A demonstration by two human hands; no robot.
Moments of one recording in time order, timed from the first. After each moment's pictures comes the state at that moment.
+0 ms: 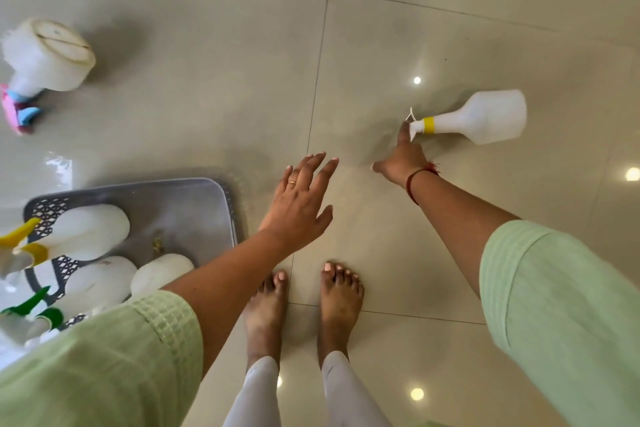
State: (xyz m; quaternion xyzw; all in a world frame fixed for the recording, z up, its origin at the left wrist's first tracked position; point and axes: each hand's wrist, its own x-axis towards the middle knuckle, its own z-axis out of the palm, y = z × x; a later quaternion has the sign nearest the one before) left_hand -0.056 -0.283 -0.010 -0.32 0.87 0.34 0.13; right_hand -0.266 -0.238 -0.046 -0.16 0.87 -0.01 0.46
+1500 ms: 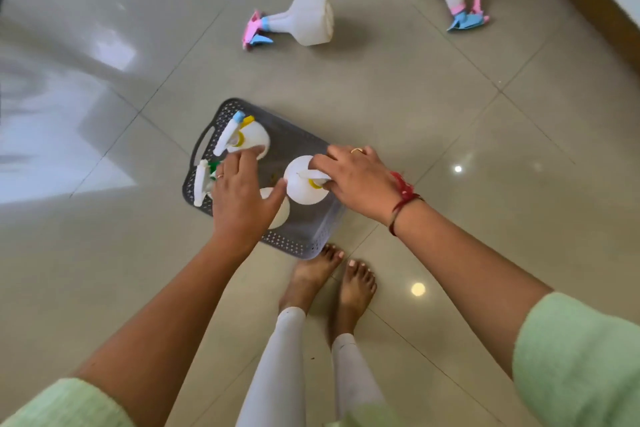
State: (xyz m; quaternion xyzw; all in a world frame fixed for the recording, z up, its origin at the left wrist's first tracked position) left_hand 0.190 -0.308 0.143 -0.77 0.57 0.28 -0.08; right_hand 0.007 -0.355 0.130 -0.83 0.47 0.09 0.29
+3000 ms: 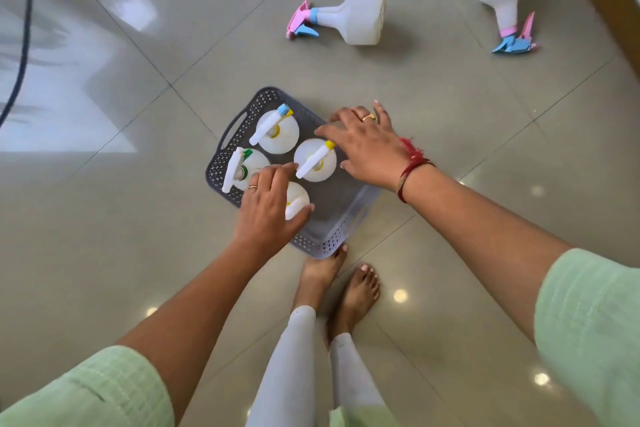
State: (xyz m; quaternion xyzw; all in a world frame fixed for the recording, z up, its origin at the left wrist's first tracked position) left_hand 0.219 -0.281 0.123 -0.71 0.62 0.31 -0.06; right_hand 0.055 -0.411 0.122 -0.87 0.41 0.15 0.23
